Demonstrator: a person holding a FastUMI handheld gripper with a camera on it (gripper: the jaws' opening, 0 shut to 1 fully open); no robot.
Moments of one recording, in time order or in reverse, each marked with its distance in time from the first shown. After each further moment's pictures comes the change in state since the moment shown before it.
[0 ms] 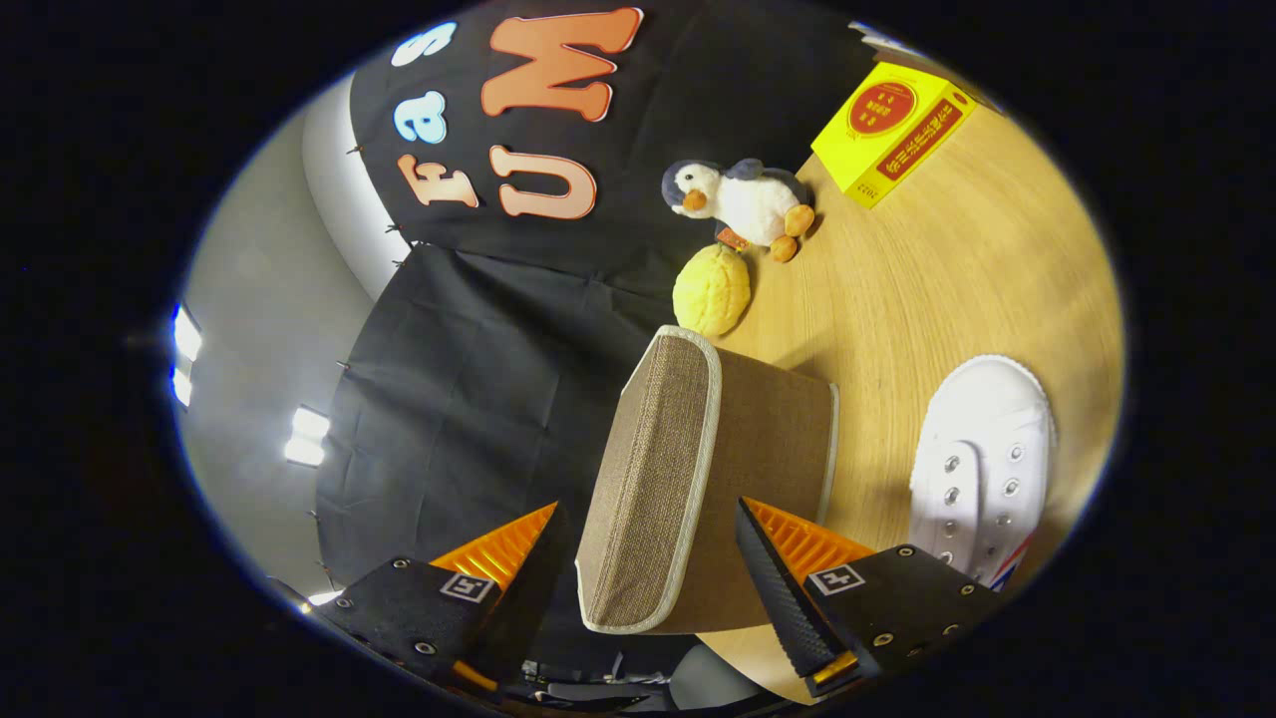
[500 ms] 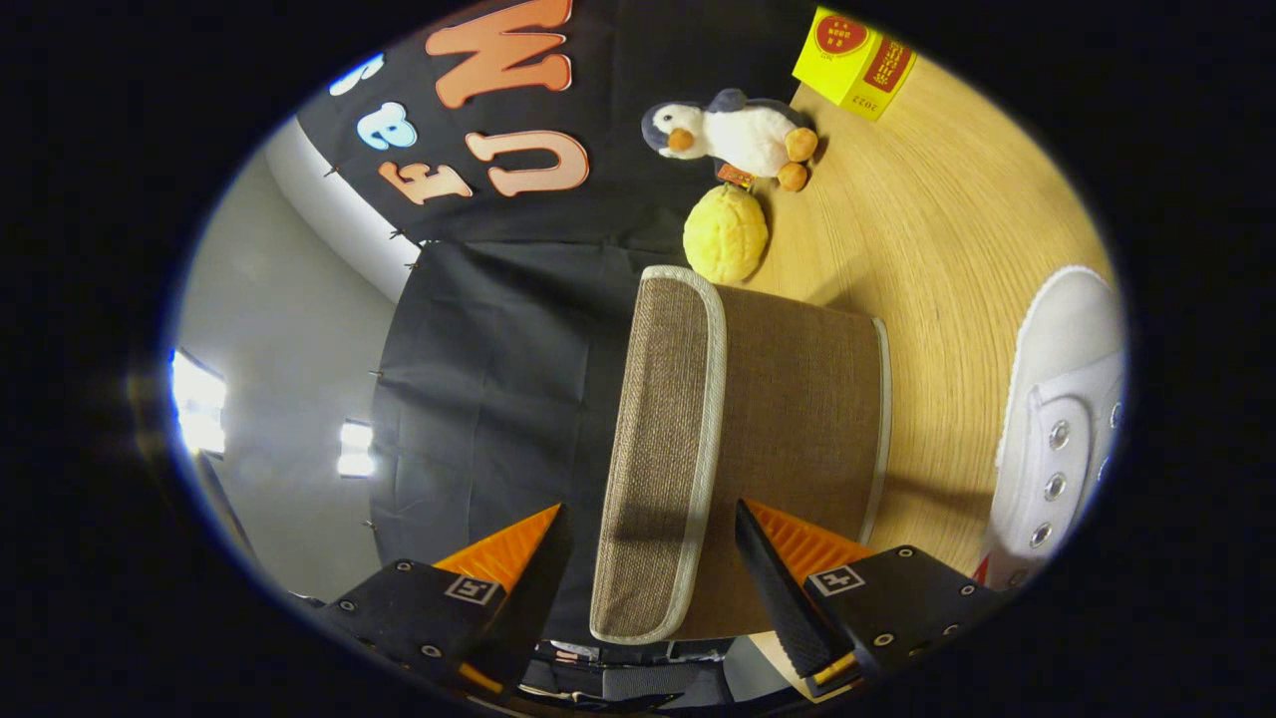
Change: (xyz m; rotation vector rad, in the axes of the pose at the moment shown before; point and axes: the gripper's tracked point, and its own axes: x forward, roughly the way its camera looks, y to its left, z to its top) arm 0.031 0.003 -0.029 0.119 0.144 0.125
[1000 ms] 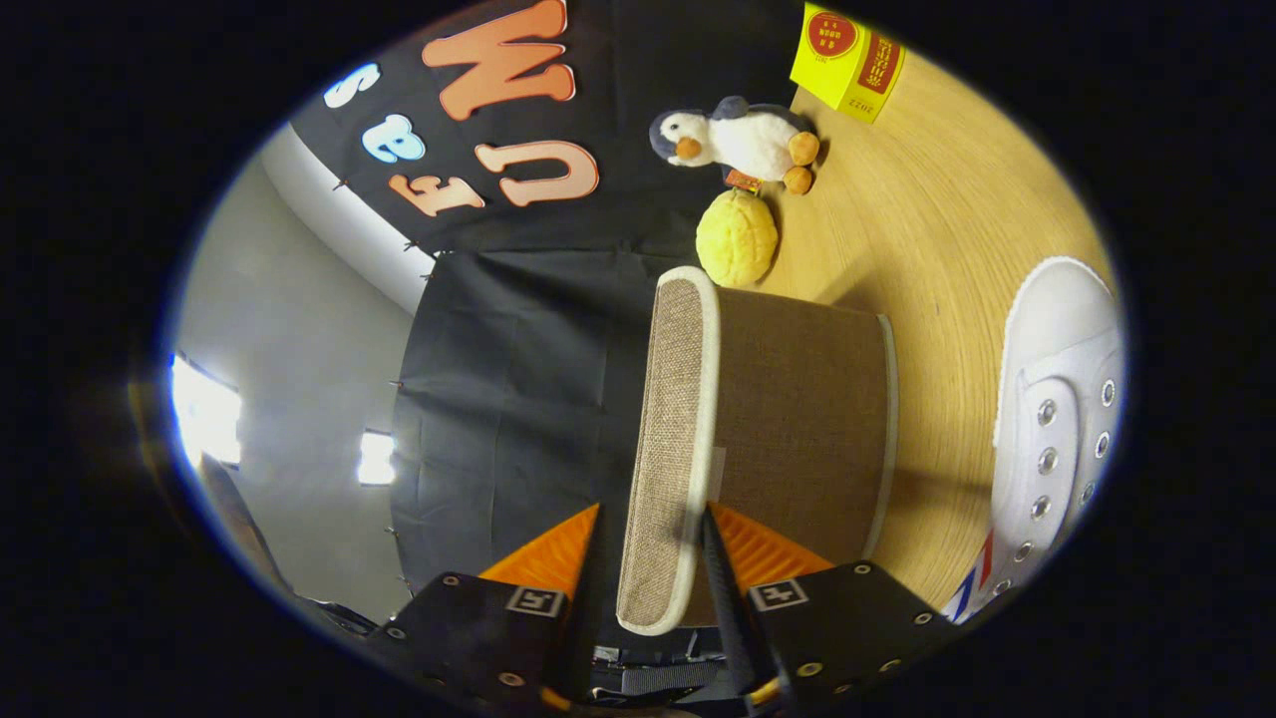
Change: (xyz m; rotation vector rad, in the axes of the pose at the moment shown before) arm -0.028 0.014 0.019 0.015 -0.118 0.038
